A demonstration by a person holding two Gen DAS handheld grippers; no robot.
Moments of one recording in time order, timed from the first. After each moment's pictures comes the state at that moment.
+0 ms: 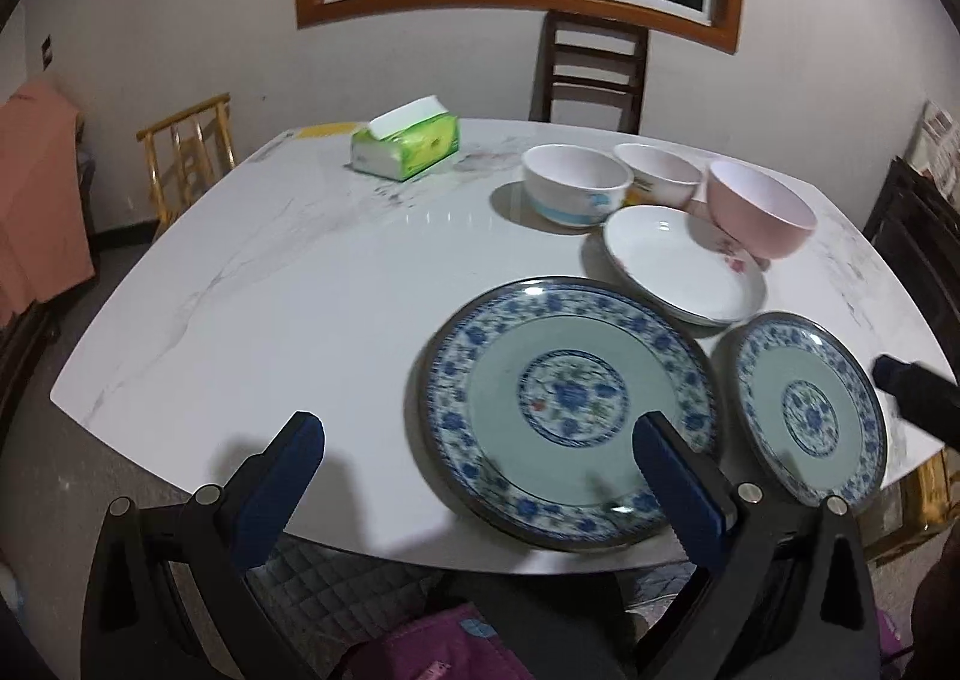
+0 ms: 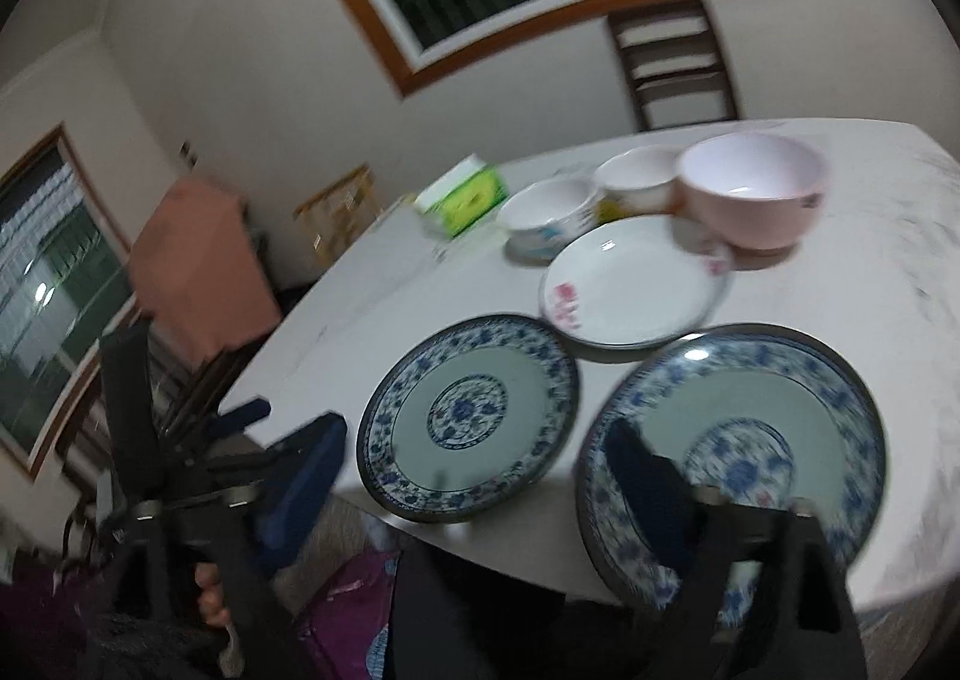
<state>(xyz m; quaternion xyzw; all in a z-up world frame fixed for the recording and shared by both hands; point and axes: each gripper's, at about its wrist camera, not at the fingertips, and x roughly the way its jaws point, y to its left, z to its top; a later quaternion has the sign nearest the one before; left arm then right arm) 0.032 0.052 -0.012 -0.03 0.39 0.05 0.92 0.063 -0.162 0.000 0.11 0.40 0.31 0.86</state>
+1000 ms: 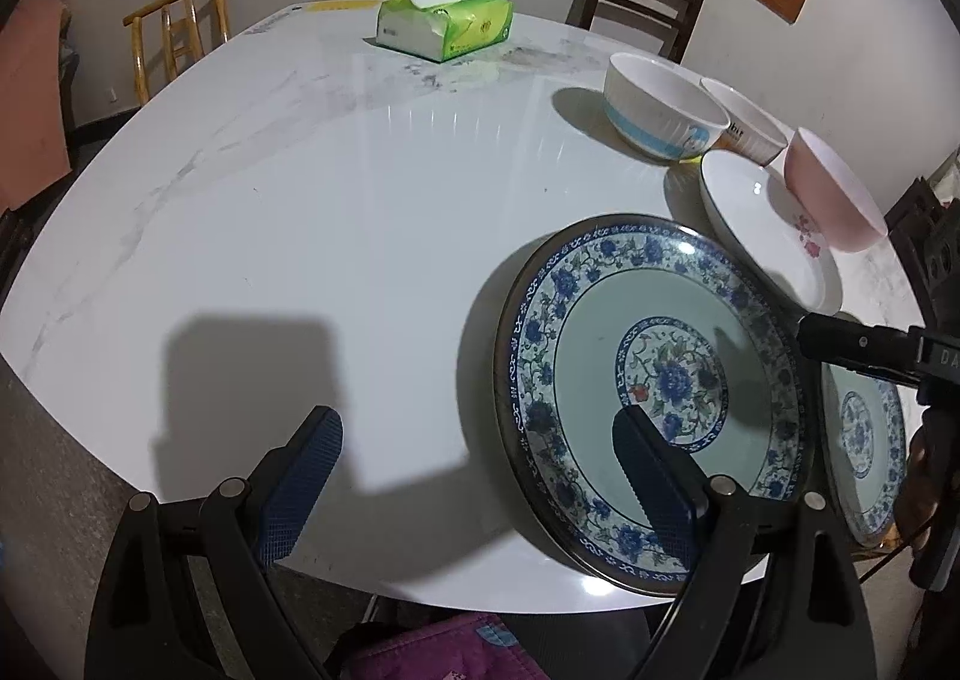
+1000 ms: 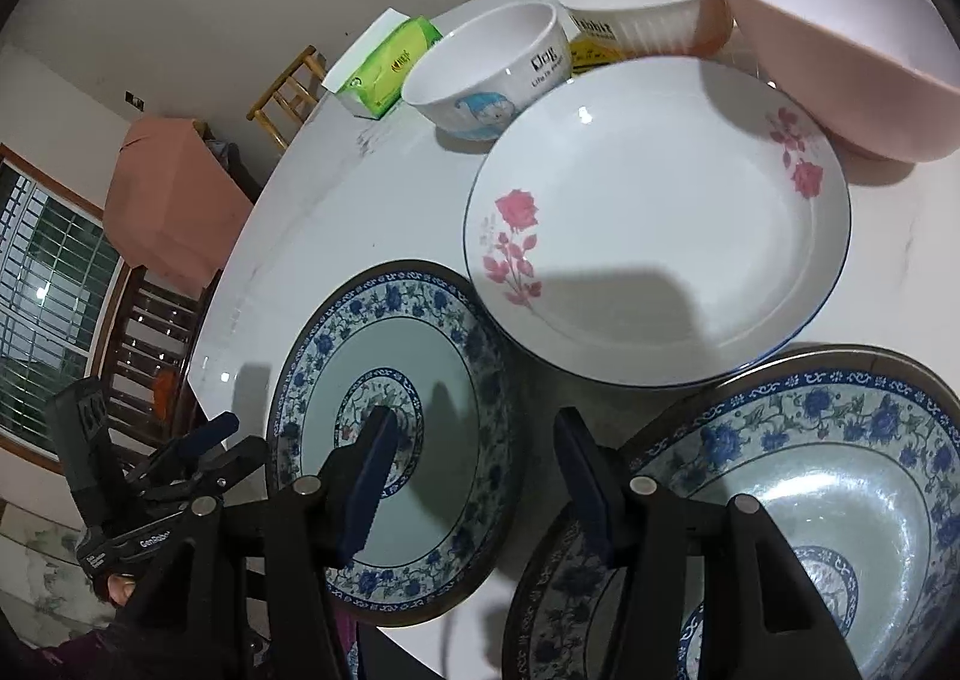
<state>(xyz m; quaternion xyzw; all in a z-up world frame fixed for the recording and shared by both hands) 0.082 0.109 -0.067 -0.10 0.50 0.04 0.86 0.188 -0.141 -0.078 0.13 0.57 0.29 0.75</state>
